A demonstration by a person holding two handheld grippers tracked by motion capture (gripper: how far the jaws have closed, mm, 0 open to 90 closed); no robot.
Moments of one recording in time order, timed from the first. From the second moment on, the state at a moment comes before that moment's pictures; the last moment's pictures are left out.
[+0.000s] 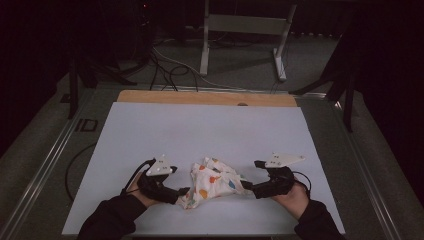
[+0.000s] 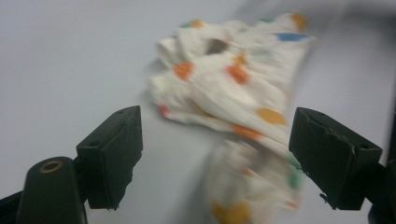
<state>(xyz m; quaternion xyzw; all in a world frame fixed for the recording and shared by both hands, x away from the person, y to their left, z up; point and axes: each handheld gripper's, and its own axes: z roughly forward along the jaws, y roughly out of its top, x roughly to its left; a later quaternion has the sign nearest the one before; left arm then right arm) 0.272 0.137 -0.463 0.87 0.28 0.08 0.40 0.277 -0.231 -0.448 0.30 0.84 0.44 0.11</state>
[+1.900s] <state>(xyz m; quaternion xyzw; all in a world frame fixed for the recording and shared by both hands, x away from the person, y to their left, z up) 0.327 0.111 -0.492 0.87 0.31 0.08 0.37 0.294 -0.219 -0.477 0.36 0.86 0.35 0.12</state>
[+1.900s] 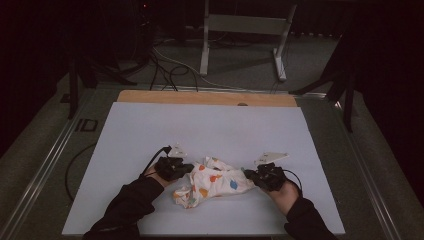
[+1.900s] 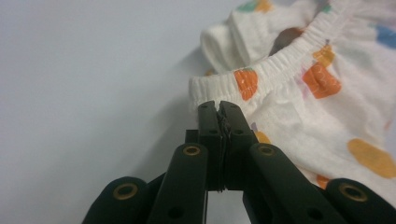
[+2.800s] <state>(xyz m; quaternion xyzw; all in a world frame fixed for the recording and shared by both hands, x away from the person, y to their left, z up) 0.281 0.147 -0.352 0.80 0.28 0.22 0.49 0.251 -0.211 -0.321 0.27 0.78 0.52 0.23</state>
